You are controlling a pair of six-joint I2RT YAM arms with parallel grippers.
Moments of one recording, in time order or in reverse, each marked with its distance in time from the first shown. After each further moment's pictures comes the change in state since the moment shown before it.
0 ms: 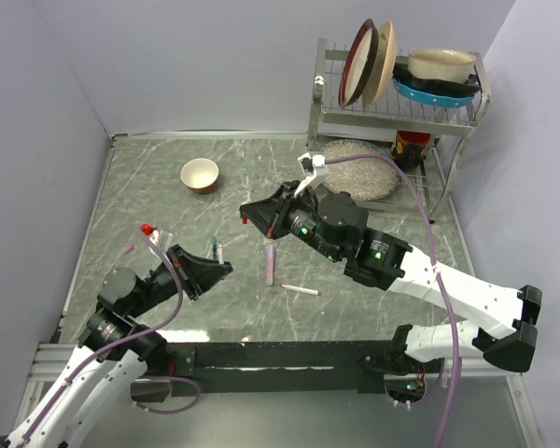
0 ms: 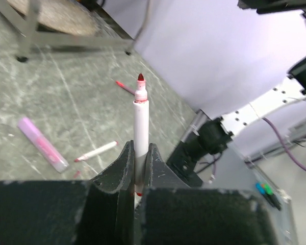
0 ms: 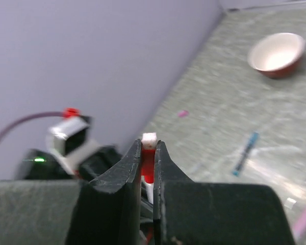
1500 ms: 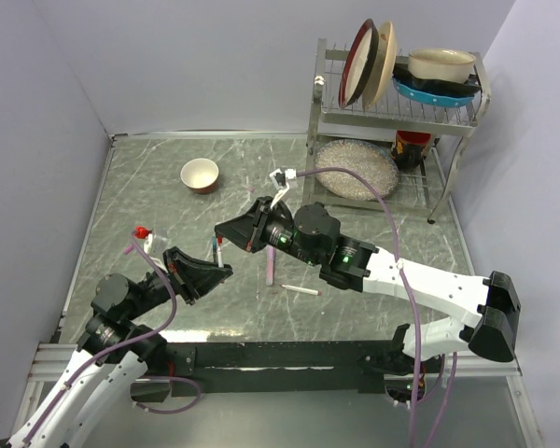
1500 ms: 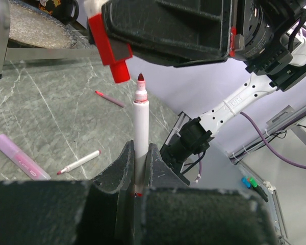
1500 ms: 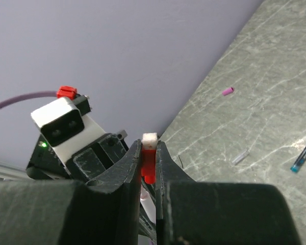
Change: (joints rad) left arm 0.000 -0.041 -0.020 0.082 0.071 -0.042; right arm 0.014 0.101 -0.143 0.293 -0.192 0.155
